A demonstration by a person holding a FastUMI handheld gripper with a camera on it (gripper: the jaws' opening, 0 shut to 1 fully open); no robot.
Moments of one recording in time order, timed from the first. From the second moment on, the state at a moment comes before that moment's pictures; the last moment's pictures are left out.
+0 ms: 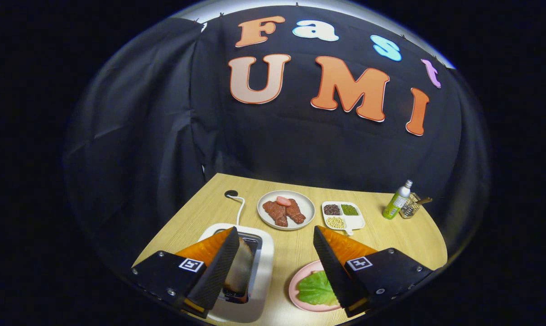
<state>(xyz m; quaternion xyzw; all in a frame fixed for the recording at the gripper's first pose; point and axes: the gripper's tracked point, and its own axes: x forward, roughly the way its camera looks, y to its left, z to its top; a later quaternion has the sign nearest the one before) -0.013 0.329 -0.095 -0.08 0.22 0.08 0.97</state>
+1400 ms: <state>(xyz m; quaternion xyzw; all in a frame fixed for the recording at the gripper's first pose) -0.039 0.351 -0.108 -0.04 0.26 0.11 0.96</state>
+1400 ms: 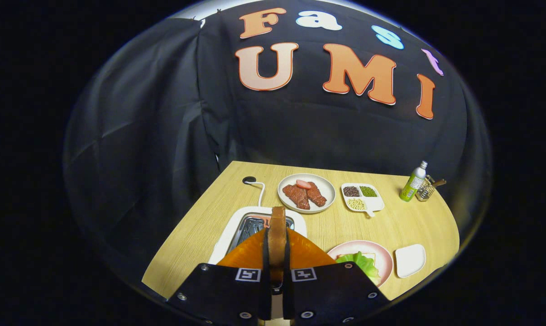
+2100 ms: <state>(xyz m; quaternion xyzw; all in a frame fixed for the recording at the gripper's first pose) -0.030 0.300 -0.049 0.00 0.21 0.09 0.97</state>
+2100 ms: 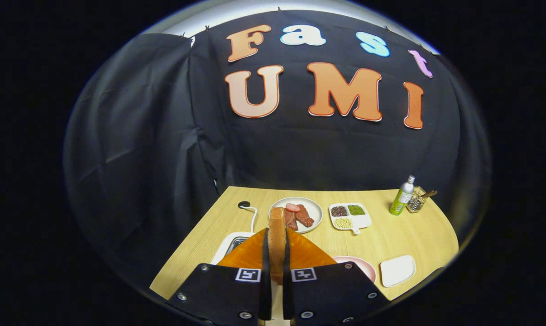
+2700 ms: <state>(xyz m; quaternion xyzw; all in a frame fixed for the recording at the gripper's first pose) -0.027 0.211 -0.088 0.02 0.24 0.05 0.97</state>
